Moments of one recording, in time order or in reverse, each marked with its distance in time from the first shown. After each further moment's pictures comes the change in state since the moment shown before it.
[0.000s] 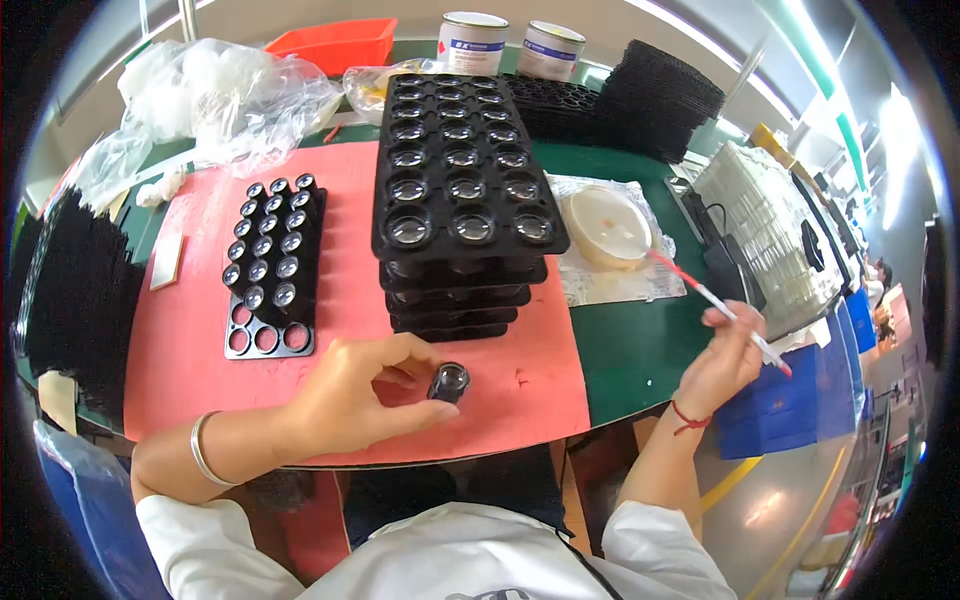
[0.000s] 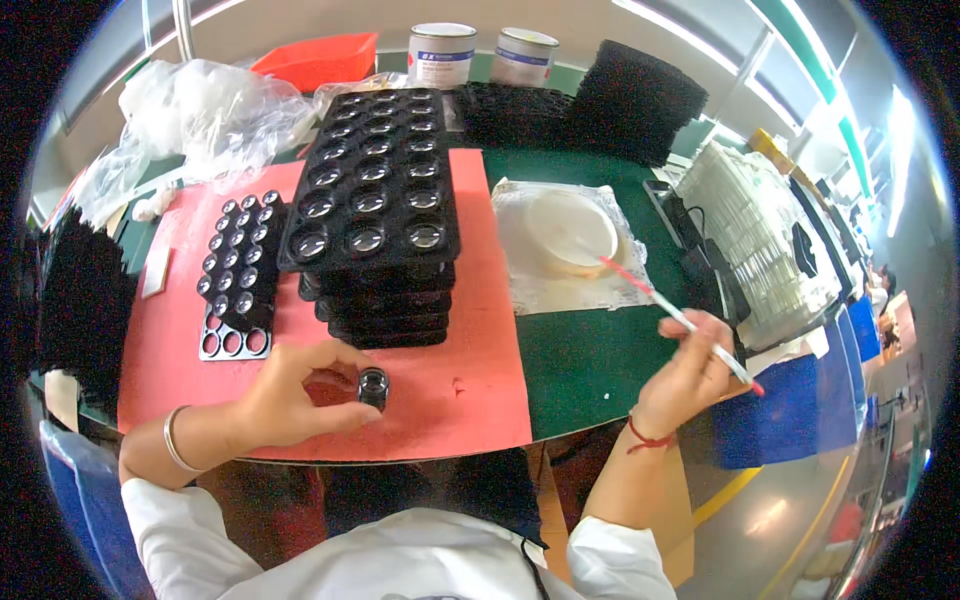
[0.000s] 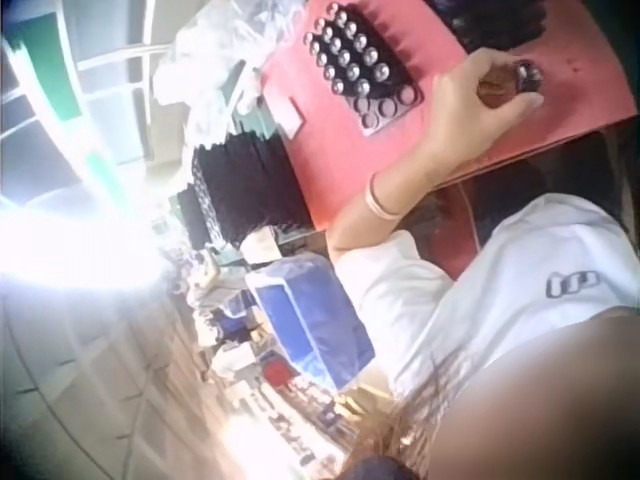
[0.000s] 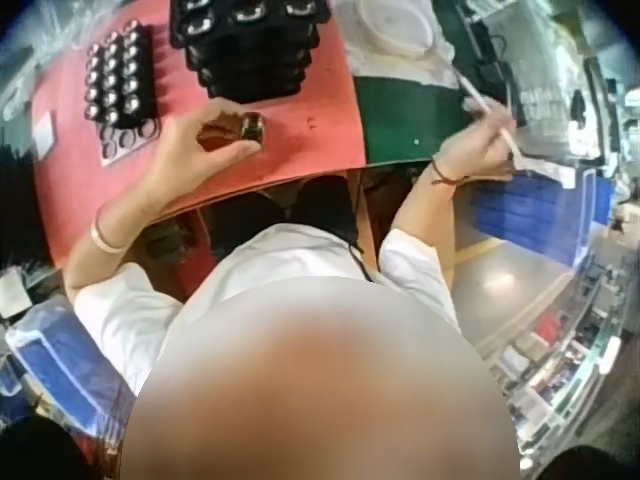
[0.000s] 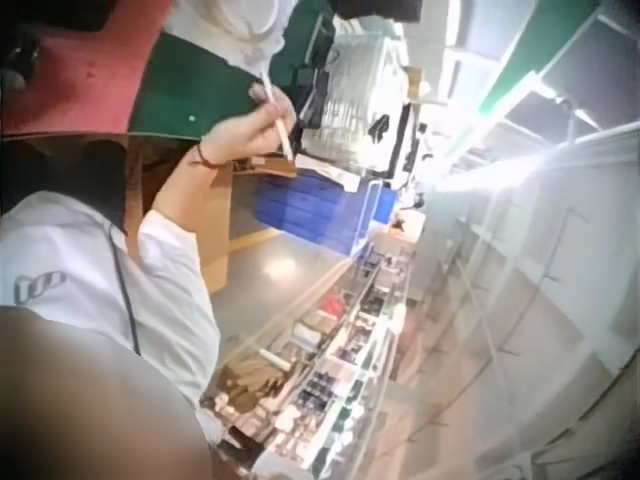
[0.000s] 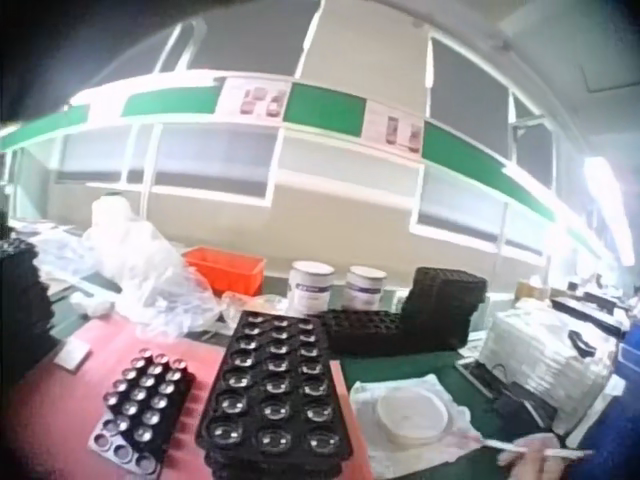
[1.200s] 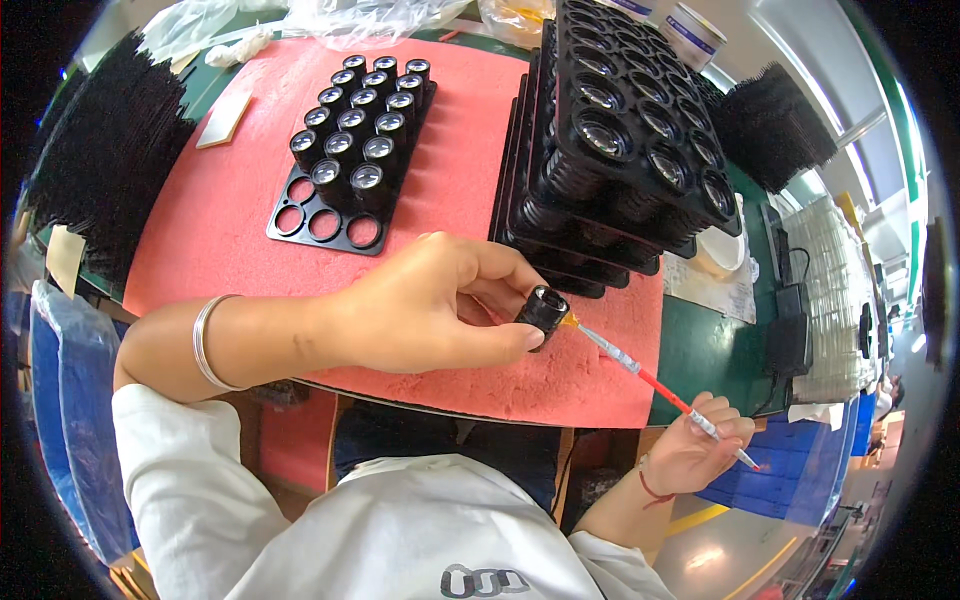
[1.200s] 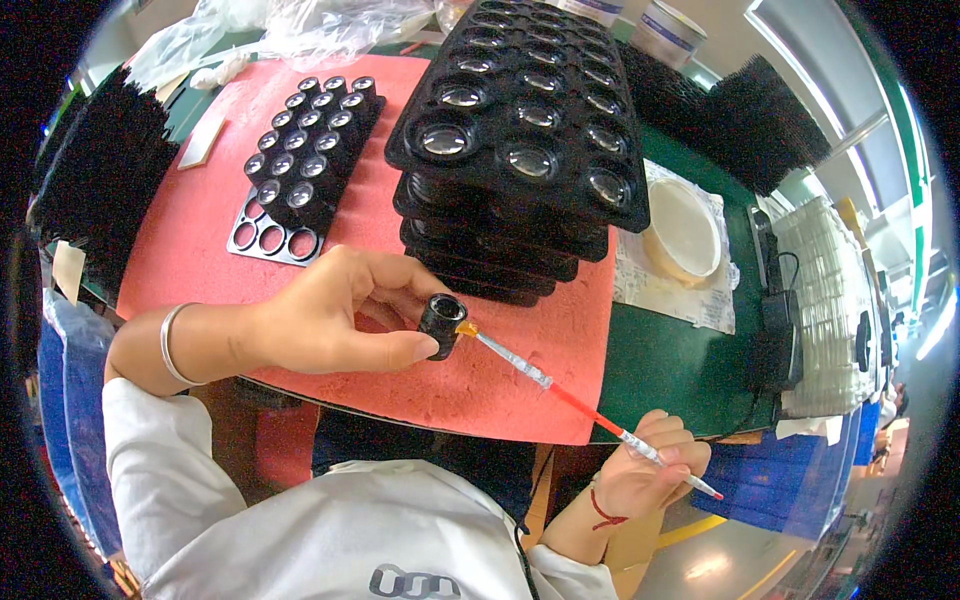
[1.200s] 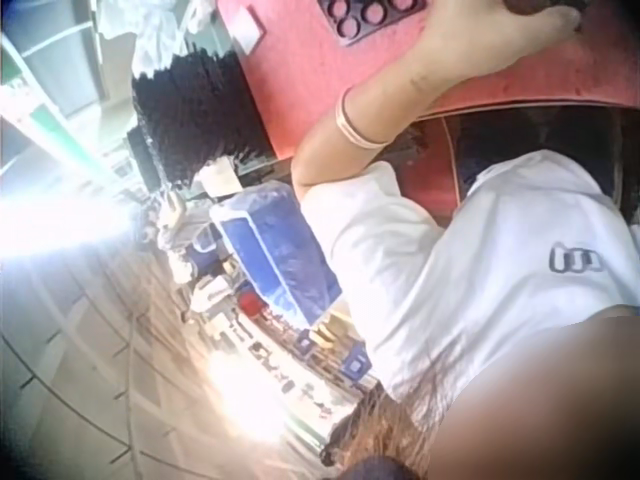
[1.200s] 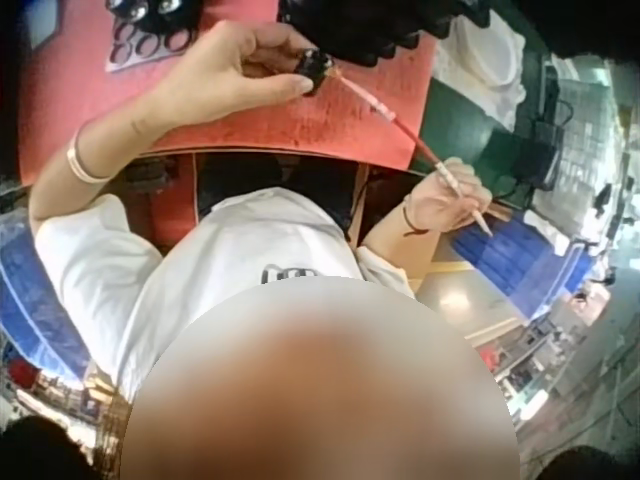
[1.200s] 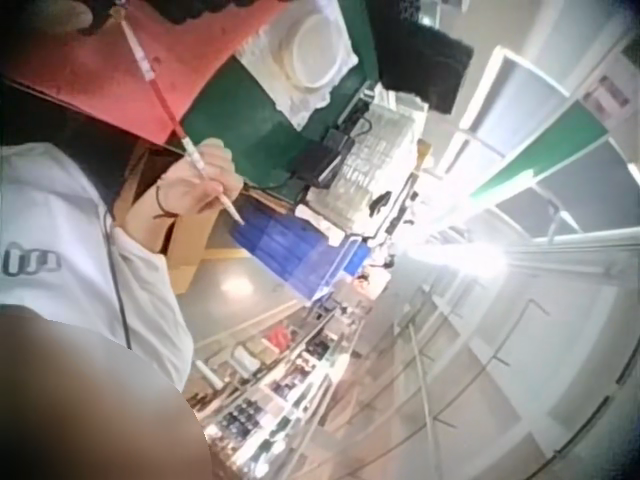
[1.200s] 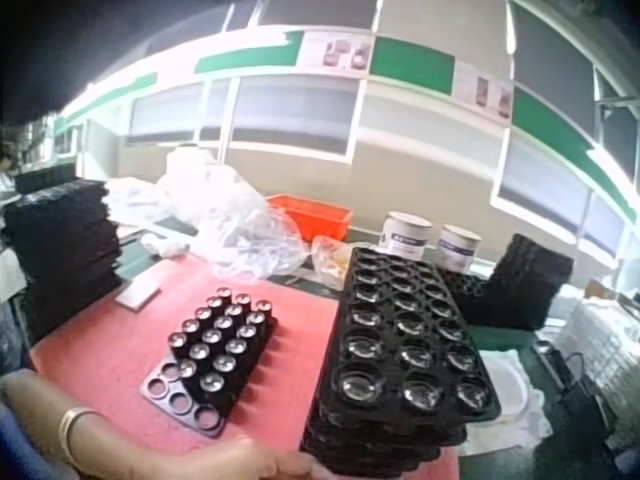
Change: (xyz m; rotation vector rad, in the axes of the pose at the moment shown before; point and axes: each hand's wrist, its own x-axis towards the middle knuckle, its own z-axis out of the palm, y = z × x) left_hand 0.004 -0.003 -0.009 -0.372 -0.087 -0.143; right_hand -0.086 -0.018 -0.001 0.489 -0.349 0.085
